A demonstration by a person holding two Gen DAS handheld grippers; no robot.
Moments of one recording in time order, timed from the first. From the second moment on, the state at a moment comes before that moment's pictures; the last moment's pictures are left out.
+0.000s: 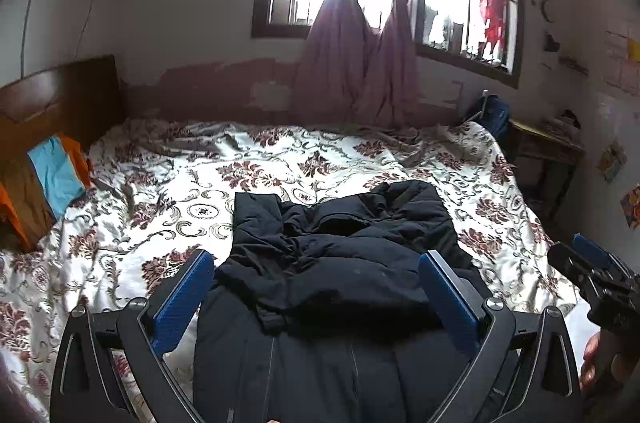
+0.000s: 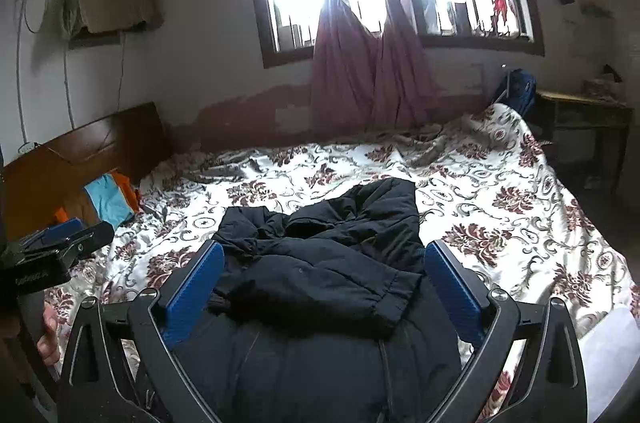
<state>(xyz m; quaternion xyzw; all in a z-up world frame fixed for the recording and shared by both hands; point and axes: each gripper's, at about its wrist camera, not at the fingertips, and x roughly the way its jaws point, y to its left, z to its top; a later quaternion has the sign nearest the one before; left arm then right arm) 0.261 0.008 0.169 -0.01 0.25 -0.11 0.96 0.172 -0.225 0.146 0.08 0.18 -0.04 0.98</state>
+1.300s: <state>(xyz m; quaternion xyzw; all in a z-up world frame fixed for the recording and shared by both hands) 0.118 0.071 0.123 -0.05 0.27 -0.09 0.96 0.062 -0.172 0.074 0.04 0.19 -0.04 0.98</state>
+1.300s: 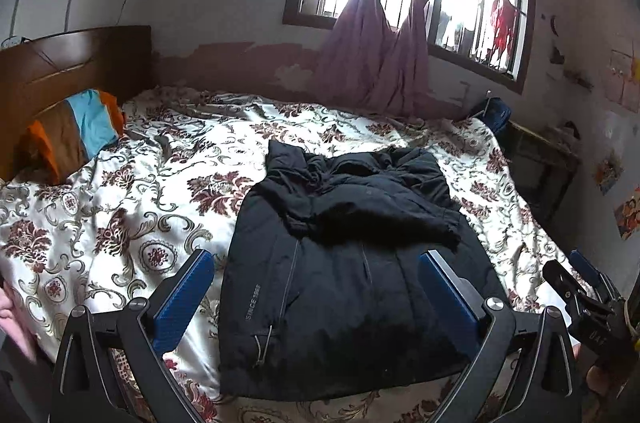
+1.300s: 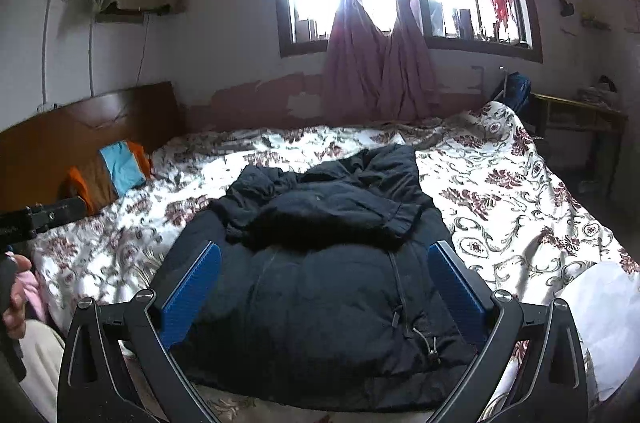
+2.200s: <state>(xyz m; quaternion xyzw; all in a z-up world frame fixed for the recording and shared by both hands) 0.094 0.047 -0.053 0.05 0.38 -0.10 0.92 0.071 -0.199 -0.054 -0.15 0.41 -0.07 0.90</state>
